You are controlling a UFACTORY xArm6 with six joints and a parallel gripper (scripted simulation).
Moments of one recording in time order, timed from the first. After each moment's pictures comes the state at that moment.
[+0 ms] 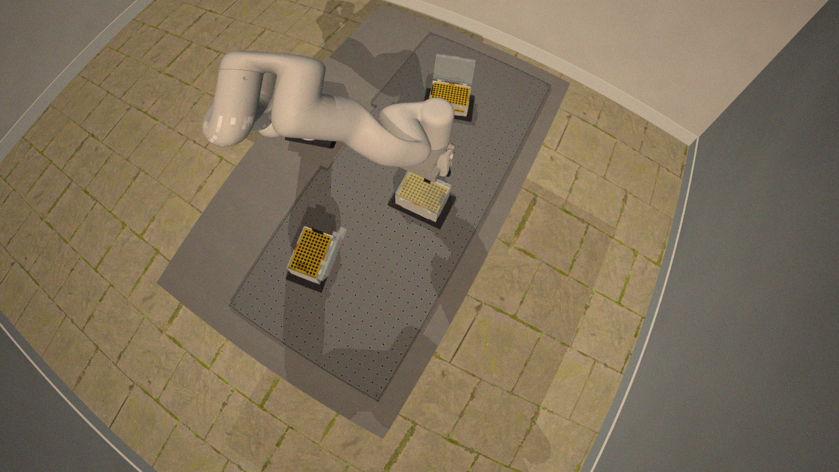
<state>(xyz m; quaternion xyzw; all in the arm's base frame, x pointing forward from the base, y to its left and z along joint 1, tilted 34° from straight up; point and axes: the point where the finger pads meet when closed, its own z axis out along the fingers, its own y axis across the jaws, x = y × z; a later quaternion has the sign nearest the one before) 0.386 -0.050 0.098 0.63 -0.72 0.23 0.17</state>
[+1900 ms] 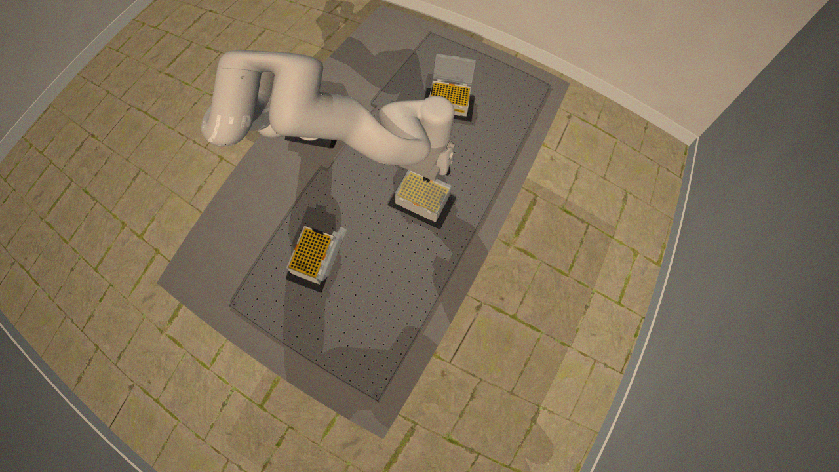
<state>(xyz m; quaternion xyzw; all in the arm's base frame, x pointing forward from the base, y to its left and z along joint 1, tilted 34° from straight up) 0.384 -0.047 0.103 0.63 -0.72 0.23 0.17</state>
